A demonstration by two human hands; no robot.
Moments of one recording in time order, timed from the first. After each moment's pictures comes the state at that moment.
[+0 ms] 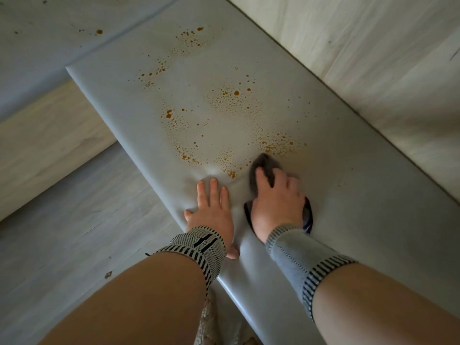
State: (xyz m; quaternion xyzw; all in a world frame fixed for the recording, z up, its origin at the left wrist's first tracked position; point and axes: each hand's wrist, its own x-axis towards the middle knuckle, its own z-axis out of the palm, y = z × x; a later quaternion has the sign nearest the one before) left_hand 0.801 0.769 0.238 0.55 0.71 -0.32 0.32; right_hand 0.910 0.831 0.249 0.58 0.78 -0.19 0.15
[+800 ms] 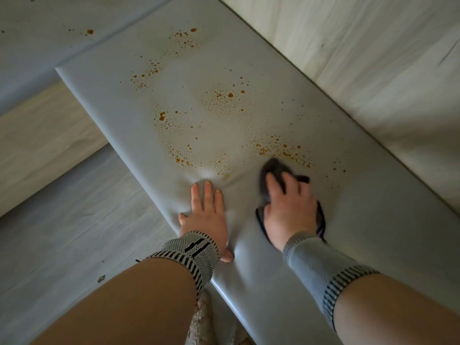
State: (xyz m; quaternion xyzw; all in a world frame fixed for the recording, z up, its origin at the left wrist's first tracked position) left_hand 0.801 0.770 0.236 0.55 0.70 -0.31 0.32; right_hand 0.946 0.835 0.243 0.57 0.80 -0.14 0.11
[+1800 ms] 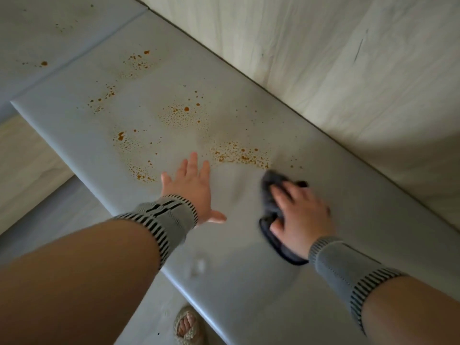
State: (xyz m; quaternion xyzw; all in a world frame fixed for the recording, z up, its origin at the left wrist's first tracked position) left_hand 0.814 0.846 0.271 0.61 0.71 -0.27 0.24; right_hand 1.046 0.851 0.236 0.55 0.82 -0.10 0.10
